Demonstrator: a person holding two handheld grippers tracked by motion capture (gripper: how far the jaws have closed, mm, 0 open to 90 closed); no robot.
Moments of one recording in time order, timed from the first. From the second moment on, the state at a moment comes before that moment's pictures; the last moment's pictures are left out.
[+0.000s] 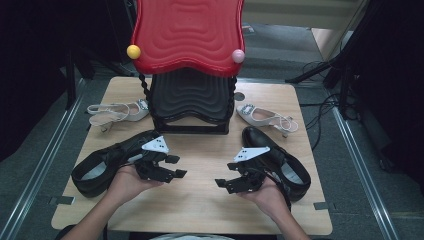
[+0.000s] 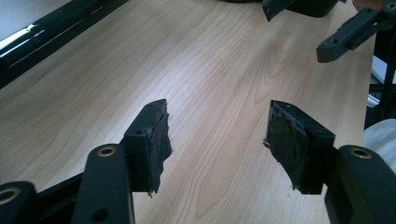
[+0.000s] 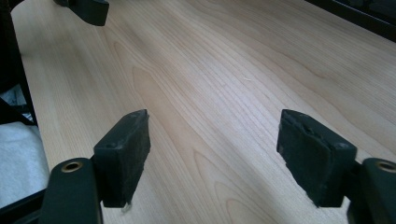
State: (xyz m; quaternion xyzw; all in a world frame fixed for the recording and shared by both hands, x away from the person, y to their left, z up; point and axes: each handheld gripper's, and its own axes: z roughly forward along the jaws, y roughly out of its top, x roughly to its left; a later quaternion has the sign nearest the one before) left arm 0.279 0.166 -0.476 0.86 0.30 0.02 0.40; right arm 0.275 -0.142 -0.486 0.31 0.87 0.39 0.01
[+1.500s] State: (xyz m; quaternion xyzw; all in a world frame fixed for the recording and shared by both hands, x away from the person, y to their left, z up) left arm 0.265 0.205 -0.453 0.86 0.32 0.01 0.38; right arm 0.287 -0.147 -0.473 0.29 0.86 0.41 0.02
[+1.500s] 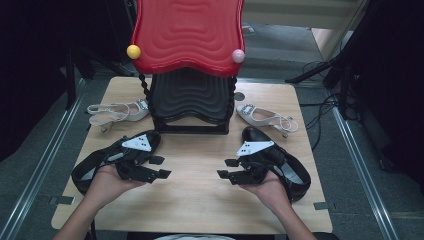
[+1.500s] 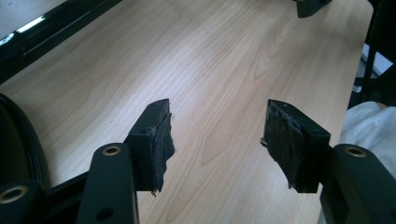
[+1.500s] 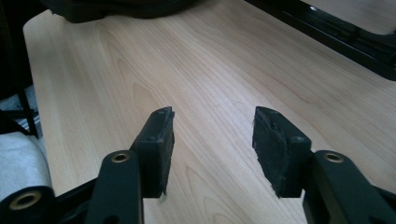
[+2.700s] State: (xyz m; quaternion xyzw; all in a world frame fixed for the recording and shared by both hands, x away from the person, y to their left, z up) left arm 0.247 0.309 -0.430 0.83 0.42 0.05 0.37; right arm 0.299 -0.138 -0.480 0.28 0.88 0.39 0.02
